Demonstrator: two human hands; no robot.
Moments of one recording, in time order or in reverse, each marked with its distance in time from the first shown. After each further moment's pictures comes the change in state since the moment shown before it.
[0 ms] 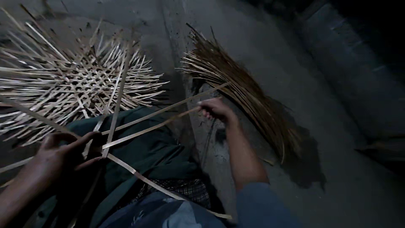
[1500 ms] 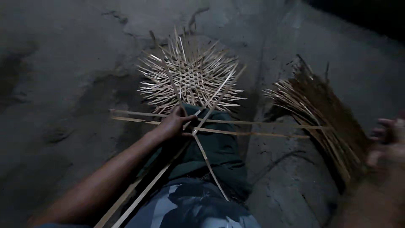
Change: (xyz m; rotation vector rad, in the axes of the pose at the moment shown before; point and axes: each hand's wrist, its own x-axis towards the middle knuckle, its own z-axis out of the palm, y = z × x) left_hand 0.002 -0.003 -0.002 -0.087 -0.022 -0.130; right_hand -0.024 -0.005 -0.100 0.155 0.736 -0.628
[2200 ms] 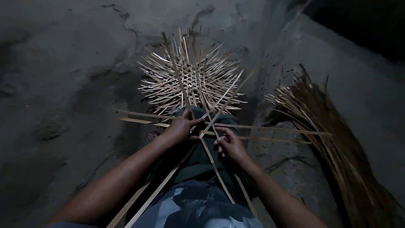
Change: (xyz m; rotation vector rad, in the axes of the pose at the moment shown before) left_hand -0.002 -0.009 0.005 -0.065 0.002 0.022; right_hand -0.191 -0.060 0.272 -0.089 -1.012 0.391
